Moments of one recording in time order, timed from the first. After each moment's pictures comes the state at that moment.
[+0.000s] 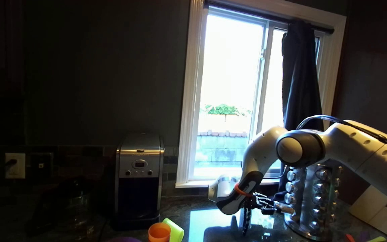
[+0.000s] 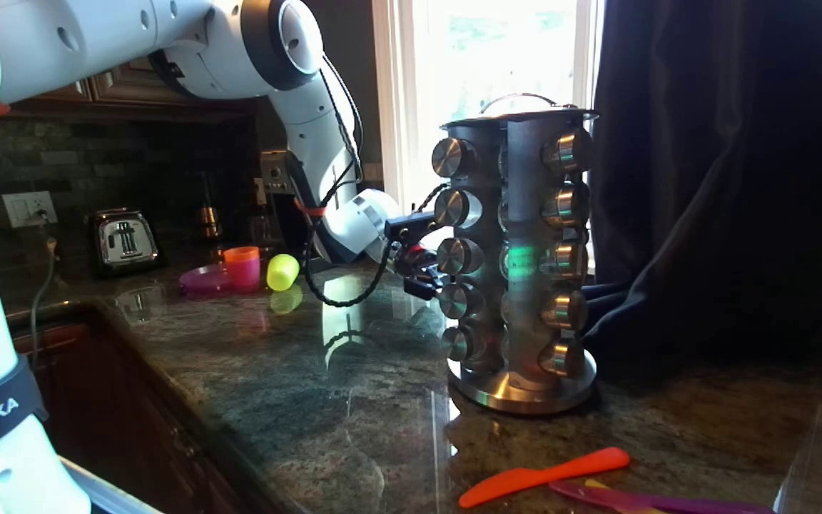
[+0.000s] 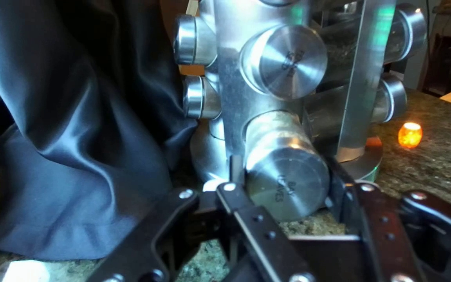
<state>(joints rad) 0.07 1.06 -0.01 -1.39 -1.00 1.32 -0.47</state>
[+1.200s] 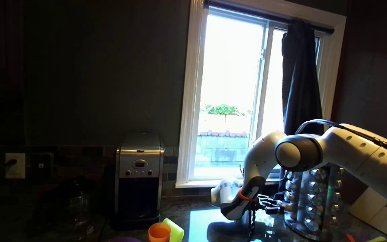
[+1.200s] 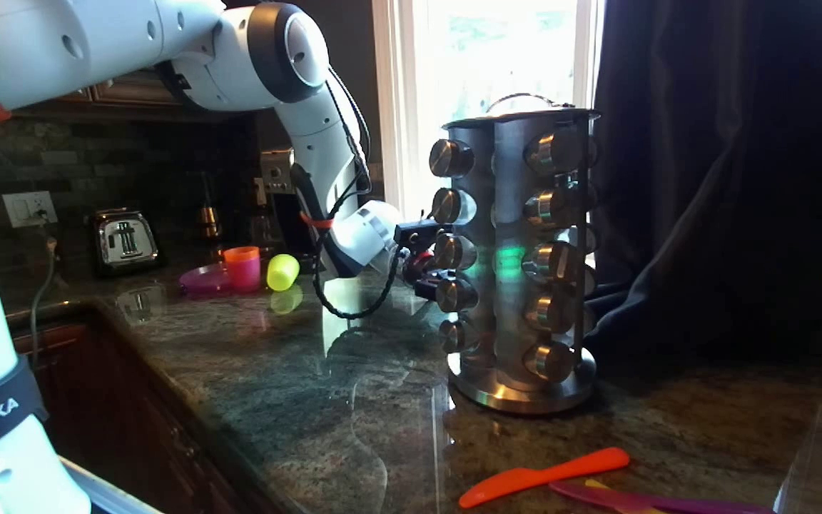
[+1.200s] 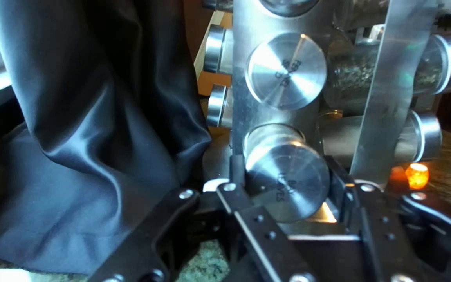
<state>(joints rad) 0.05 1.10 -0.01 -1.38 -1.09 1.29 -0.56</state>
